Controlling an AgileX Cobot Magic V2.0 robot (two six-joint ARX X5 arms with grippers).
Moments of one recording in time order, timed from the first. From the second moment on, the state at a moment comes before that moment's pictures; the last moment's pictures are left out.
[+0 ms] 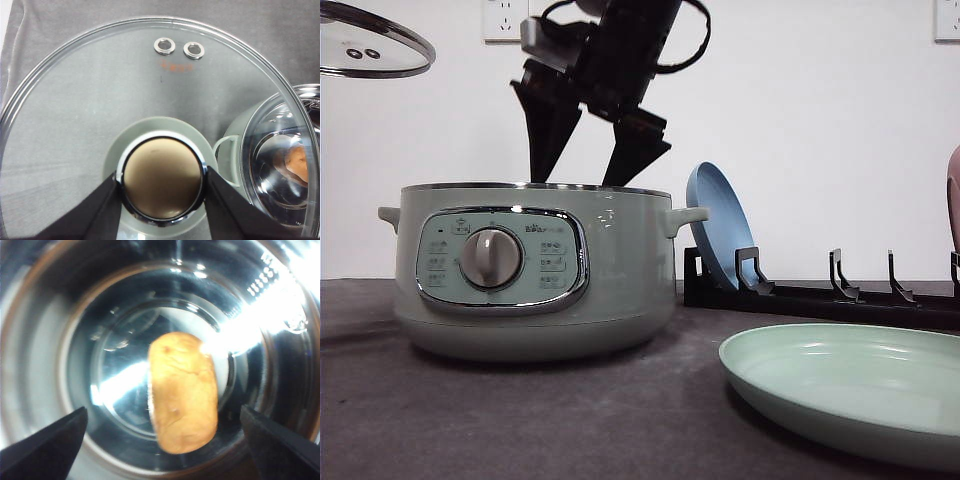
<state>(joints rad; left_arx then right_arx) 0.04 1.60 2.11 -1.39 0.00 0.01 0.70 2.16 2.14 -1.04 -0.16 -0.16</state>
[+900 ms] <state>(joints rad) 0.04 1.60 2.11 -1.39 0.00 0.01 0.70 2.29 2.14 -0.99 -0.16 -0.19</state>
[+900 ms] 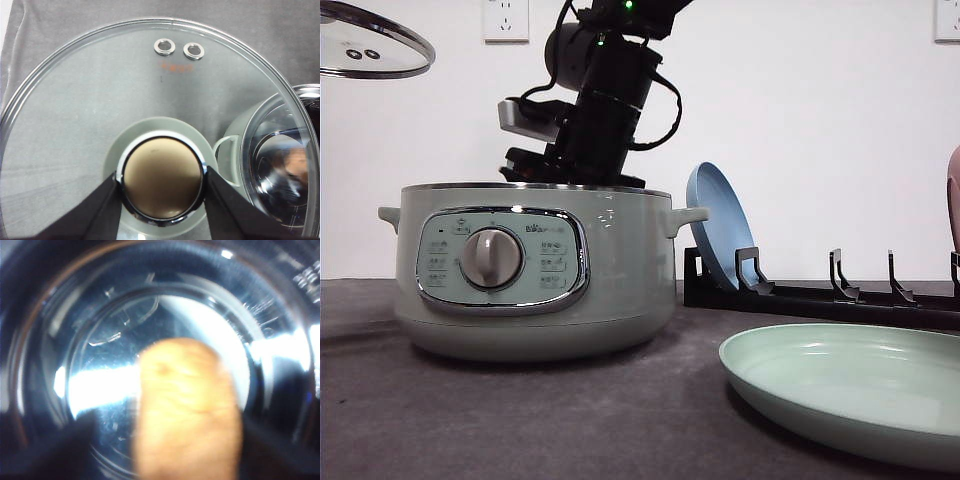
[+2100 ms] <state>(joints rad) 0.04 1.60 2.11 -1.39 0.00 0.01 0.69 1.96 2.44 -1.34 -0.11 -0.10</state>
